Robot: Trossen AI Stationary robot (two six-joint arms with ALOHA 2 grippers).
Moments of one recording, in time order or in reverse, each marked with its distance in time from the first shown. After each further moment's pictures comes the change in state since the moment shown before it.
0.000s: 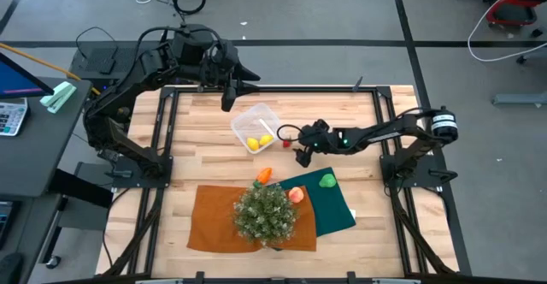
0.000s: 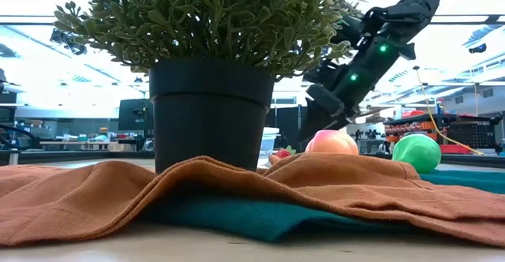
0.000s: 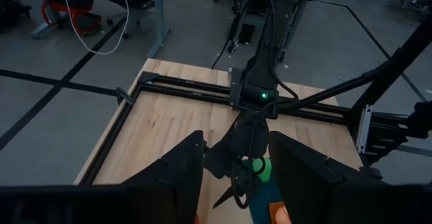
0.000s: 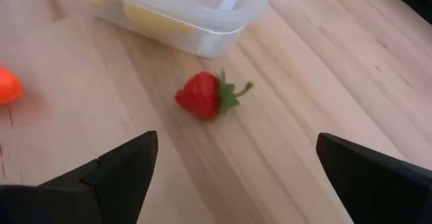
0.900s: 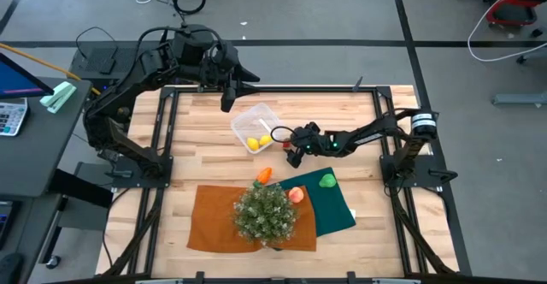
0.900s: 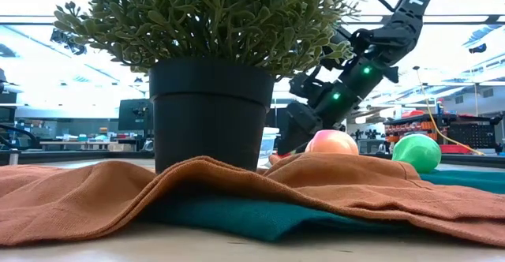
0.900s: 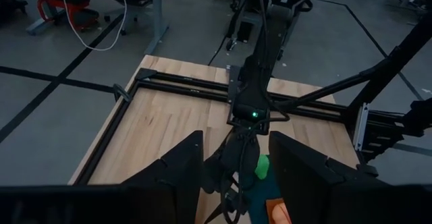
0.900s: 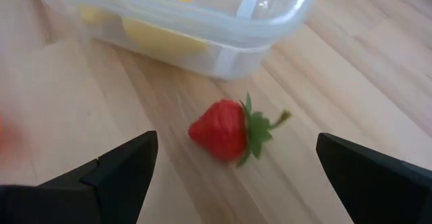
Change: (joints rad) left arm 0.000 0.000 0.000 -0.010 0.007 -0.005; right arm -0.001 0.184 0.033 0.219 -0.001 0.028
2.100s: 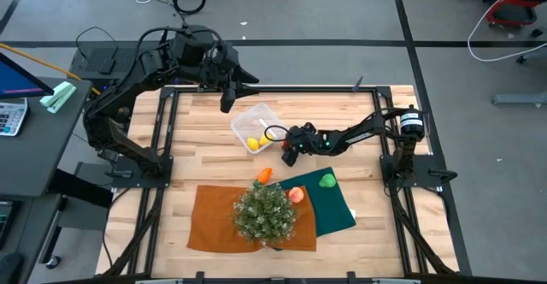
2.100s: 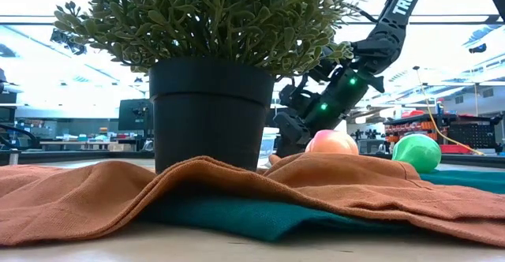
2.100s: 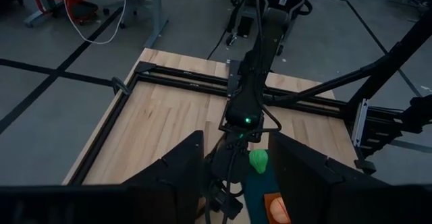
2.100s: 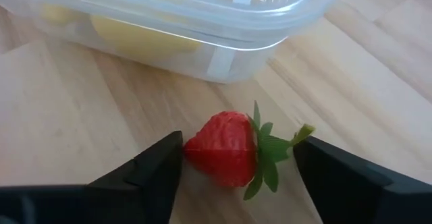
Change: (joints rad) left arm 0.000 0.000 0.000 -0.024 0.000 -0.004; right arm -0.017 0.102 0.070 -0.014 -0.023 0.049
